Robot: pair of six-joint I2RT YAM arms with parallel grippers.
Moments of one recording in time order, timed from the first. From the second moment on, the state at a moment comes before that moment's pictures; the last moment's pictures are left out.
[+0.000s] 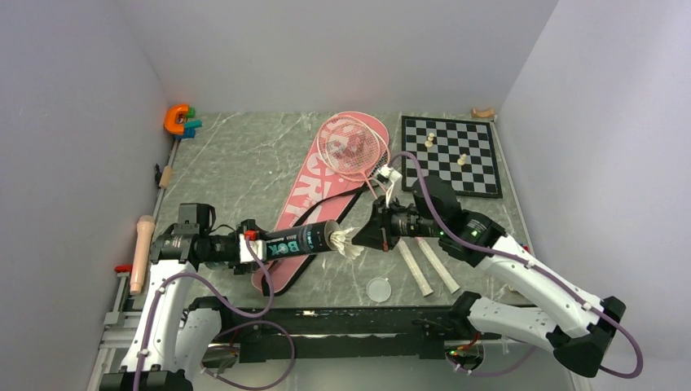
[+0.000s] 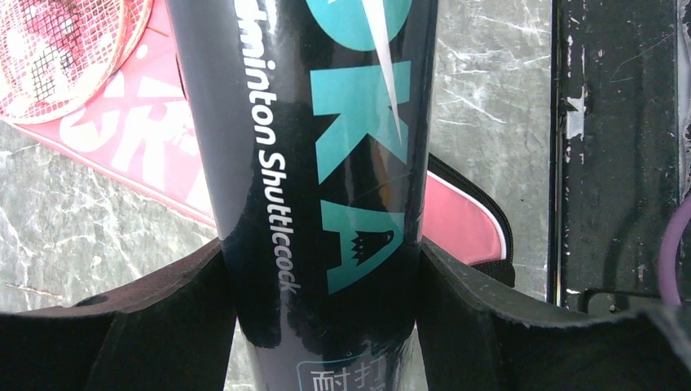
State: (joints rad) left arm 0.04 0.76 0.68 -1.06 0.98 1.48; right arm 0.82 0.93 0.97 -0.49 -0.46 0.47
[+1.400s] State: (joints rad) left arm 0.04 0.75 0.68 -1.06 1.05 1.40; right arm 0.80 1.02 1.00 -0.36 -0.36 0.49
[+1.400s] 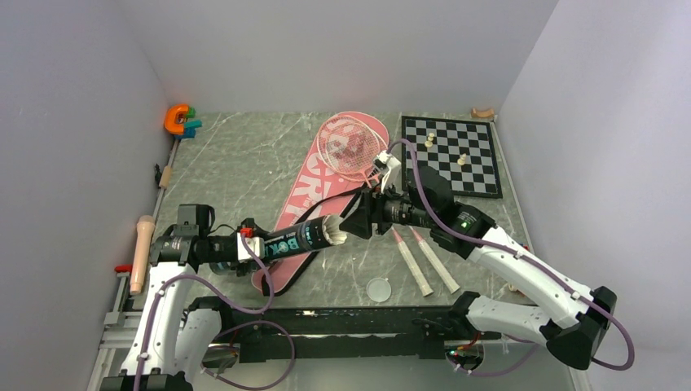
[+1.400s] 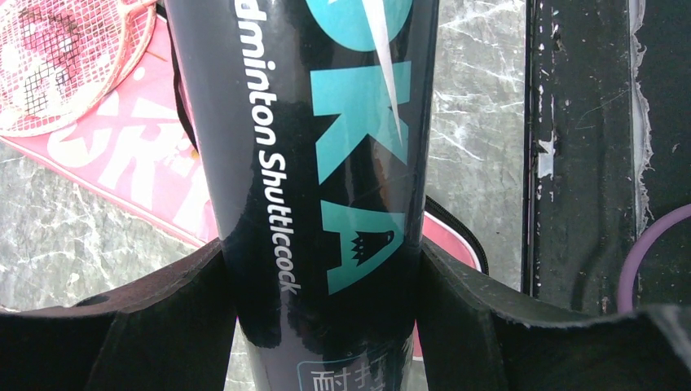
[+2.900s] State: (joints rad) left arm 0.04 0.78 0.64 -0.88 0.96 1.12; right arm 0.72 0.92 0.83 -0.56 -0.09 0.56
